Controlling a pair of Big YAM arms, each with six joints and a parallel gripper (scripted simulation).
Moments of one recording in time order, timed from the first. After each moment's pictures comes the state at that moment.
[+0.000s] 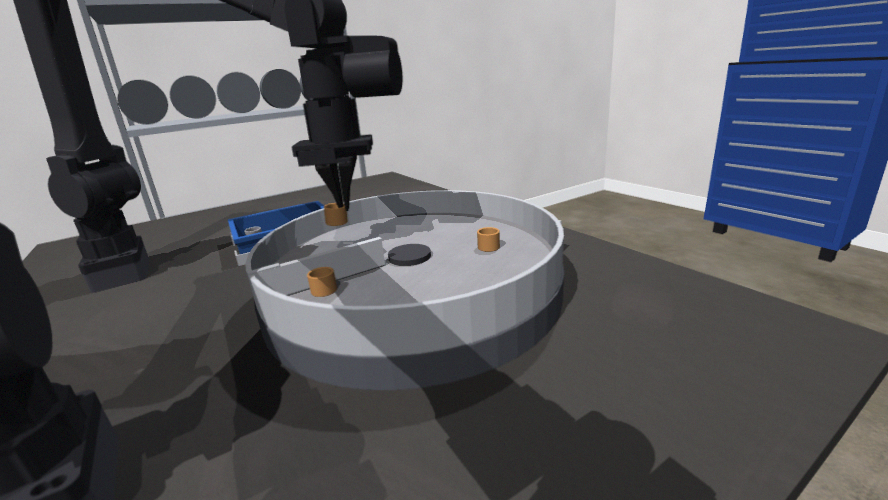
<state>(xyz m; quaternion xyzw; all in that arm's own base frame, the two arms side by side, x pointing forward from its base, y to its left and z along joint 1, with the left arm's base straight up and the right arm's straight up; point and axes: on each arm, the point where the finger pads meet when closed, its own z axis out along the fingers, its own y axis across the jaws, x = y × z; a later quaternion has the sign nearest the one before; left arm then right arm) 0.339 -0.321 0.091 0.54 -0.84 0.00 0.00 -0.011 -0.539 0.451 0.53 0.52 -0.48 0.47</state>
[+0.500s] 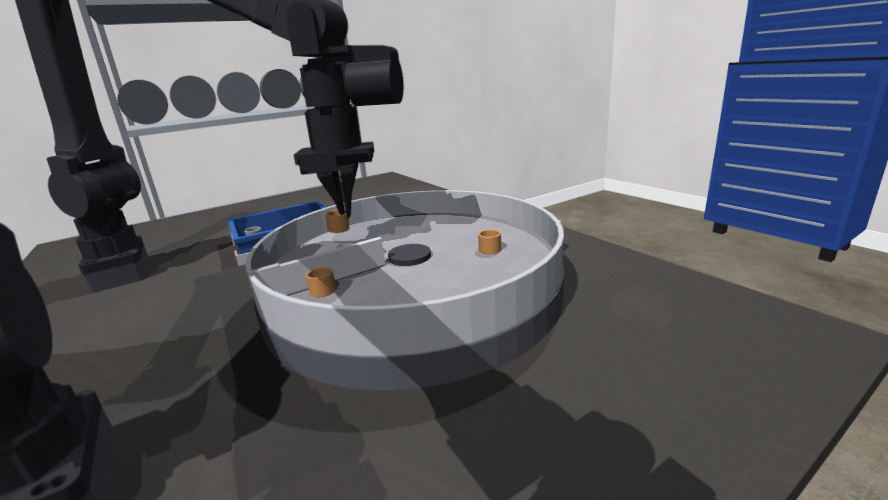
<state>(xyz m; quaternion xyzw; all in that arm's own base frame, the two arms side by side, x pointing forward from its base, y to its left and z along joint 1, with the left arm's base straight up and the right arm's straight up) 0.340 -0.321 0.080 0.54 -0.84 0.00 0.00 -0.011 -0.539 0.451 0.53 0.52 -0.48 0.47</state>
